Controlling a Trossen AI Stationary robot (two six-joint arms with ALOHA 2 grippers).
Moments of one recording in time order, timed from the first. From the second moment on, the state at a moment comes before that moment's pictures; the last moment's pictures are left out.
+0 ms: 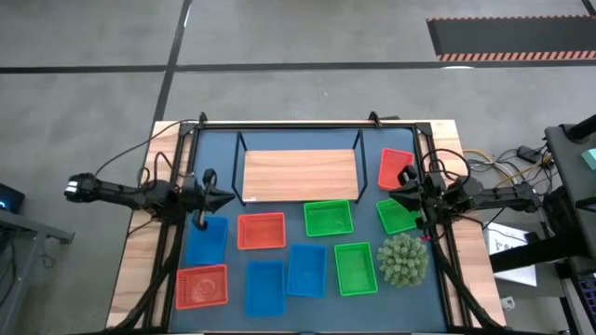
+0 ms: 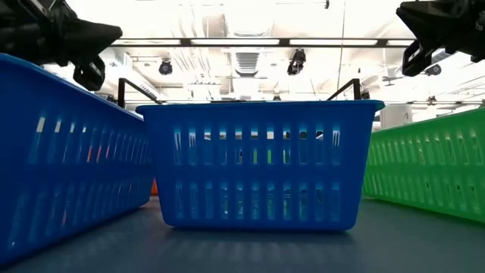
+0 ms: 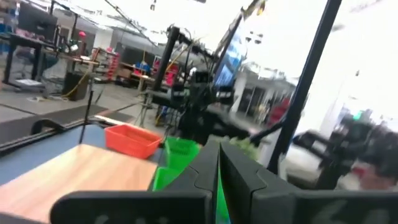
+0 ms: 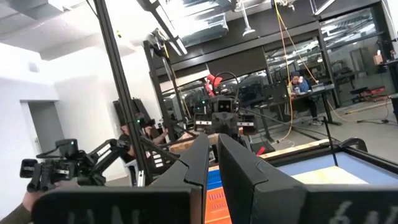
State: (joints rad) left arm -0.16 0.24 0.01 0.43 -0.20 -0.28; right arm 0.10 0.03 0.01 0.35 0.03 0.25
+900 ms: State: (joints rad) left arm -0.16 0.40 0.11 0.85 -0.24 -0.38; right arm 0.10 0.03 0.01 0.48 0.08 0.01
